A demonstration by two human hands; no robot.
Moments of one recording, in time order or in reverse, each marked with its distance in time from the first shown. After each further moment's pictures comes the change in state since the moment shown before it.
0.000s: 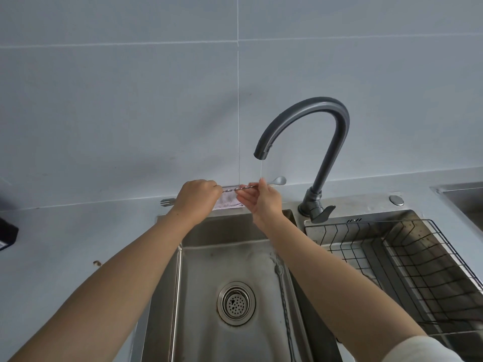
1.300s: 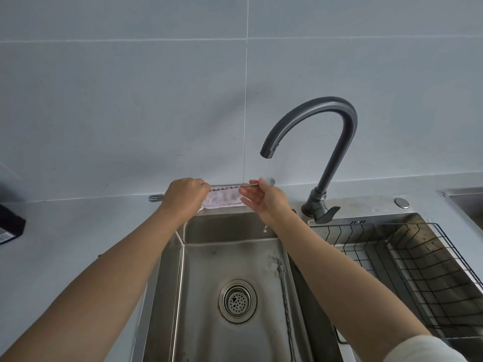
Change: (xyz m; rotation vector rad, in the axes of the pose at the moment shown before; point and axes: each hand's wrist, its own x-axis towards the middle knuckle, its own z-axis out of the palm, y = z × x) left_hand -0.018 -0.026 0.009 -0.001 -0.006 -0.053; right_hand 0.005 -0.005 -0.004 -0.081 -0.106 0.143
